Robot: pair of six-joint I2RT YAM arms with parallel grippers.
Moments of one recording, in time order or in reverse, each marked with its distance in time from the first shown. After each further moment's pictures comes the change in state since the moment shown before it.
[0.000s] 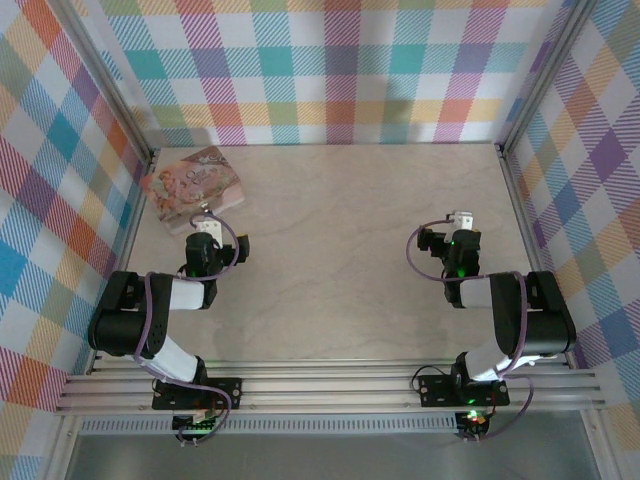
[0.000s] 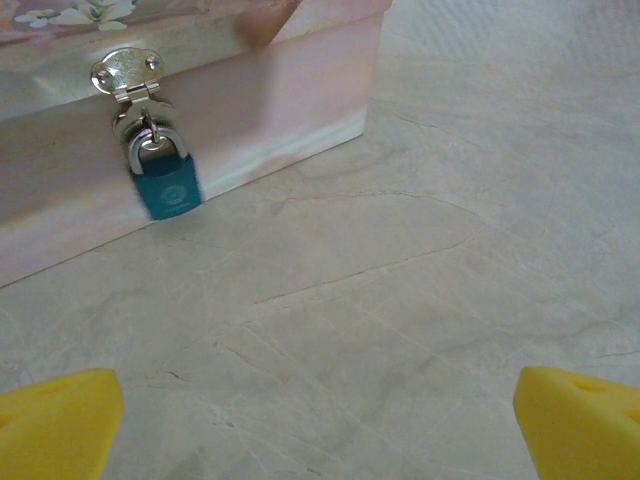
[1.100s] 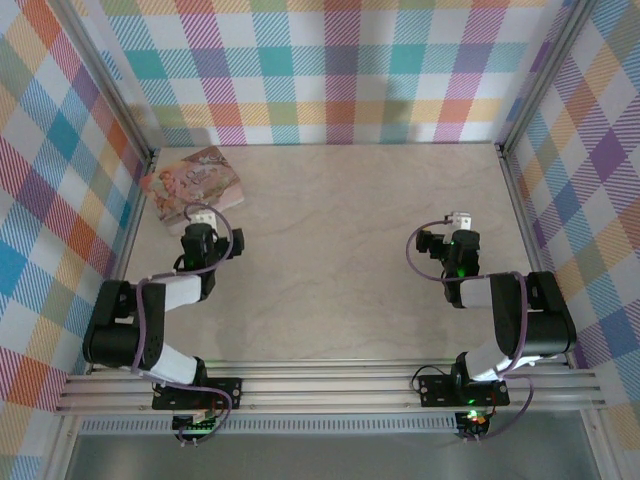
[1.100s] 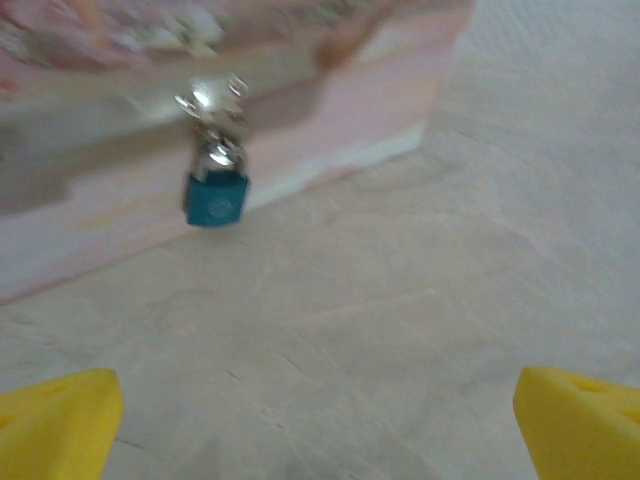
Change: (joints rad) left arm 0.000 -0.098 0.118 -0.286 -0.116 -0.063; right arm -0.001 -0.010 0.001 -0.040 -0.033 -0.005
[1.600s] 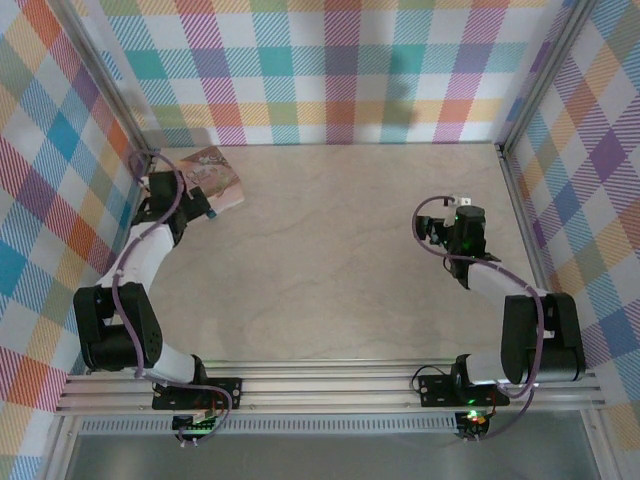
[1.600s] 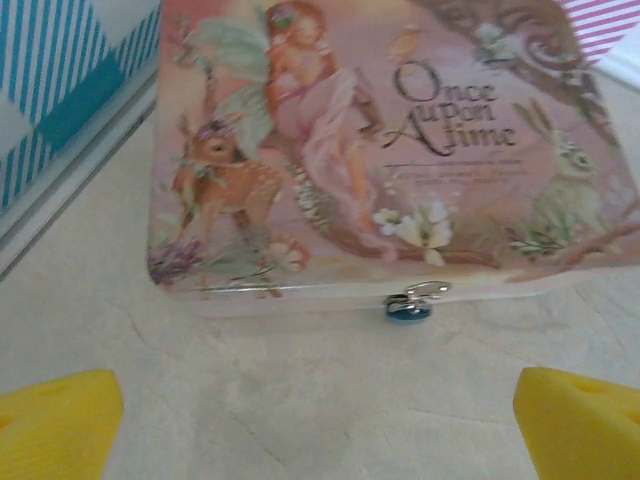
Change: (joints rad) left arm 0.181 0.029 0.571 -0.797 -0.023 -0.249; right arm 0.000 -0.146 0.247 -0.541 -0.113 0.056
